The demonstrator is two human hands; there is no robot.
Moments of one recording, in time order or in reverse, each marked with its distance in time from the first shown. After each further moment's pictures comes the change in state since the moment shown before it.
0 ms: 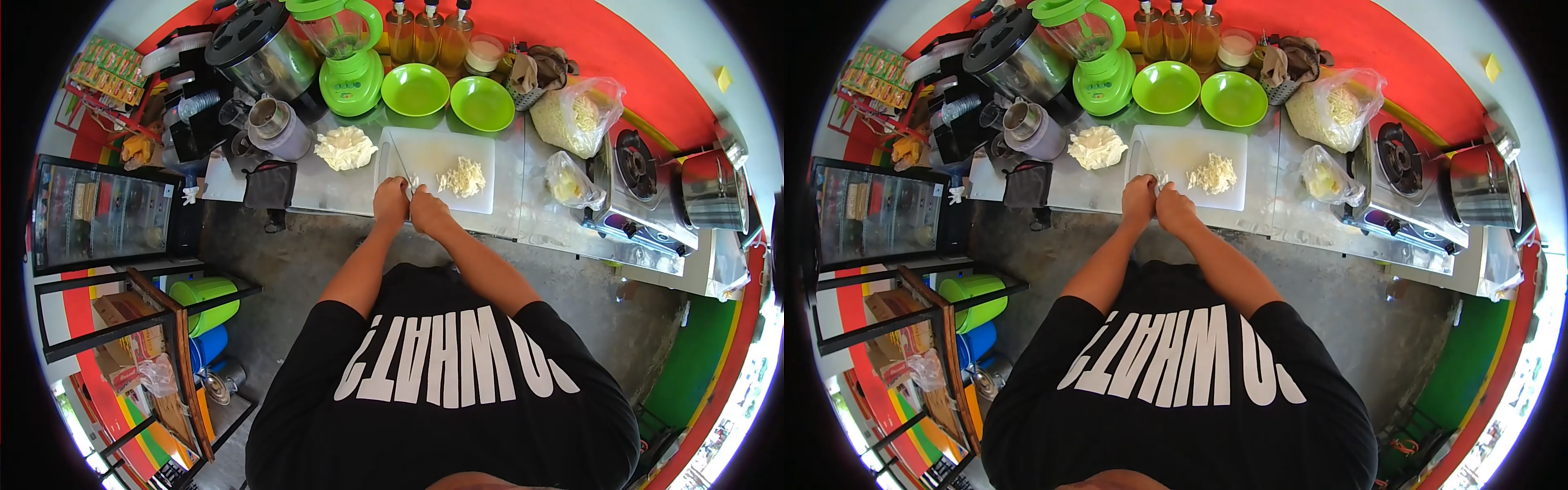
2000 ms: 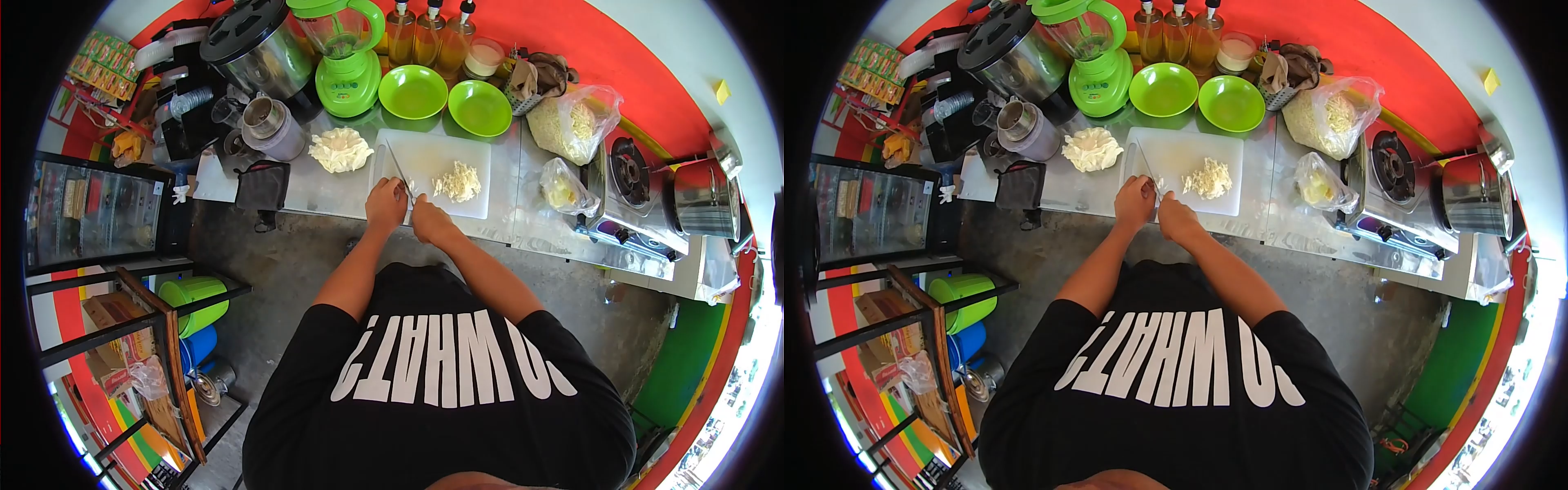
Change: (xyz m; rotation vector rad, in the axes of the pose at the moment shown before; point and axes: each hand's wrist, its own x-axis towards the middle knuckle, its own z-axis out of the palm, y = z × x) left_hand -0.001 0.000 -0.008 -0.031 -0.071 0.008; right_hand -0.009 0.012 -0.005 -0.066 -0.074 -0.043
